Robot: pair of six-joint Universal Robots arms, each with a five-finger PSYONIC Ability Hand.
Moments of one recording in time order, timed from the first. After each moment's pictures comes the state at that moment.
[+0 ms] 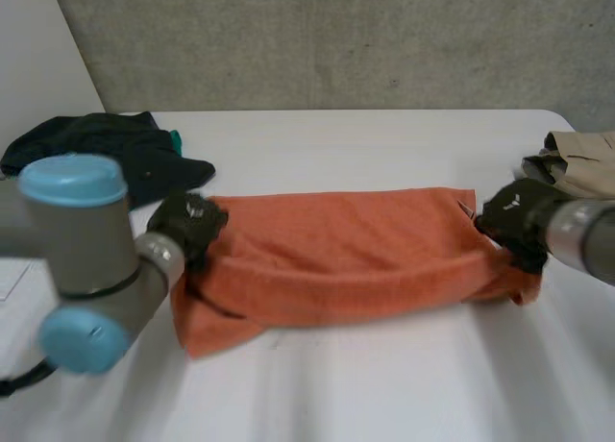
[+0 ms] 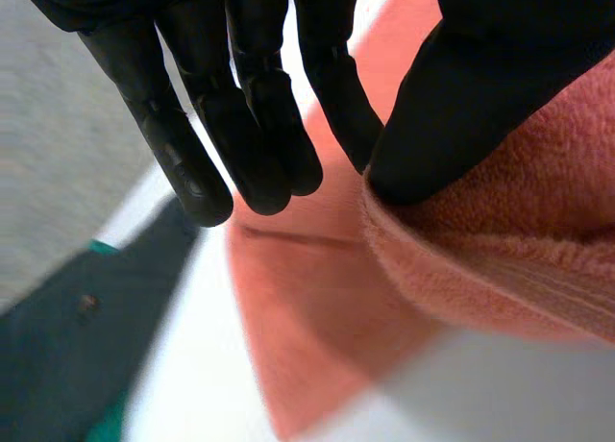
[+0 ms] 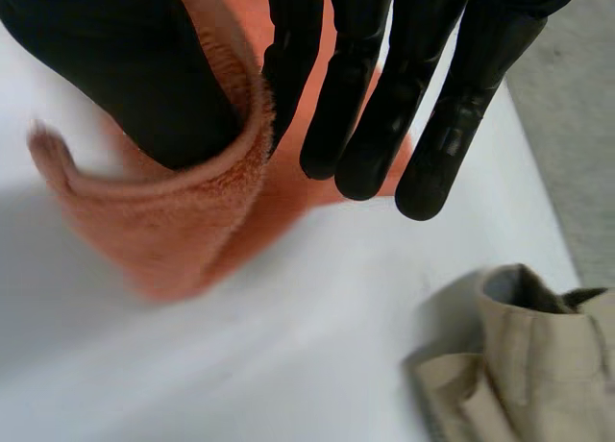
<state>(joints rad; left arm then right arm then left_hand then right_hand) 4.27 -2.09 -1.46 3.21 -1.61 3.73 1.80 -1.19 1.33 0.46 1.45 2.16 1.15 1.20 1.19 1.20 0.98 1.00 1.18 1.19 1.19 0.99</state>
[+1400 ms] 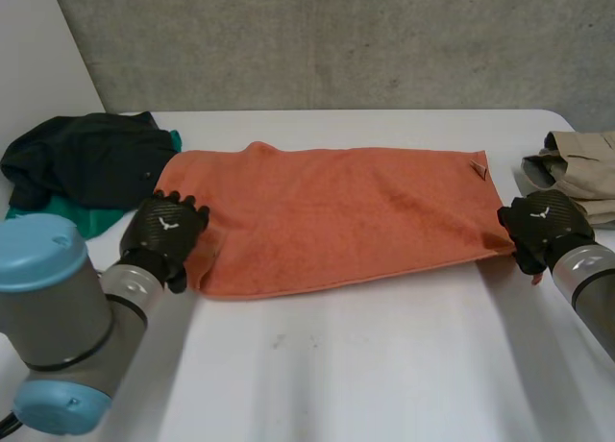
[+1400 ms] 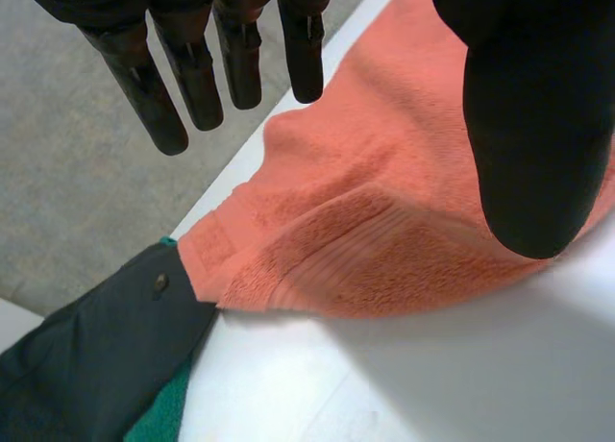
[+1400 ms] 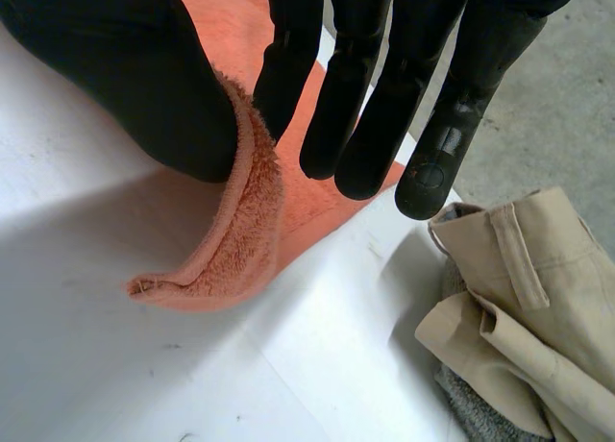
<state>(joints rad) 4.32 -1.89 -1.85 3.52 -1.60 3.71 1.65 -1.23 1.80 -0.27 1.37 2.48 0.33 0.32 0.32 0.32 0.13 1.00 1.18 1.19 1.19 1.00</state>
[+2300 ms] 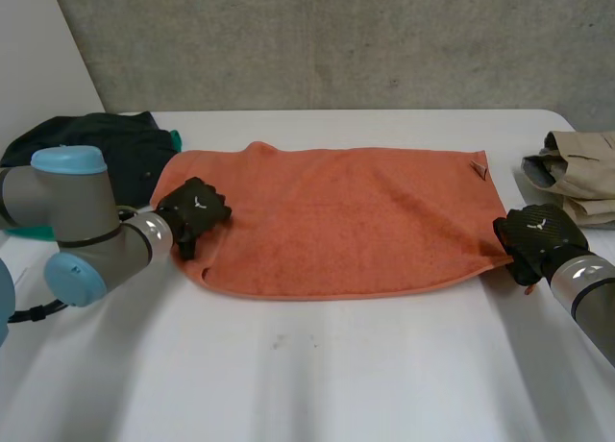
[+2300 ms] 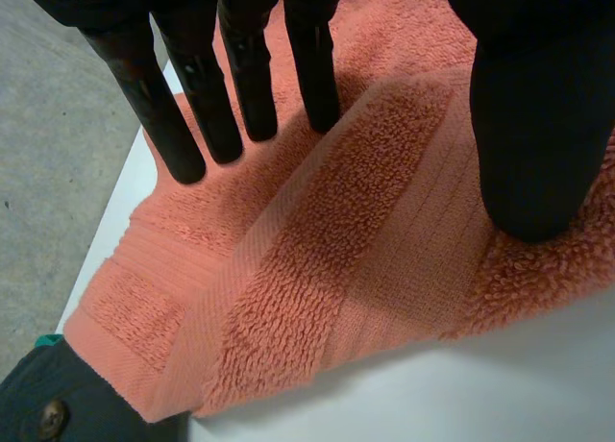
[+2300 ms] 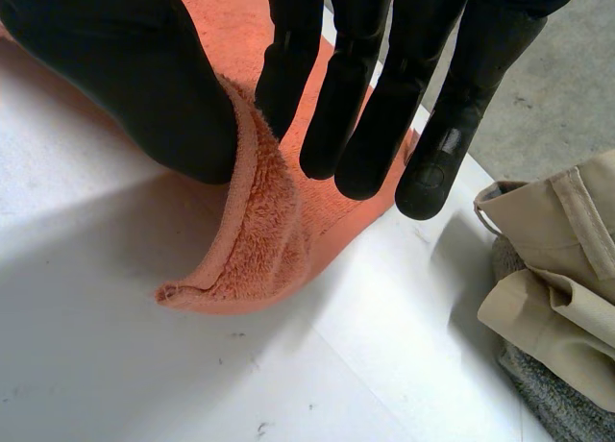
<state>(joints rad) 4.49 -2.43 -1.12 3.11 -1.18 4.13 1.64 -1.20 1.82 -0.27 1.33 2.54 0.54 0.52 0.52 0.53 0.35 1.00 1.18 1.19 1.19 1.00</state>
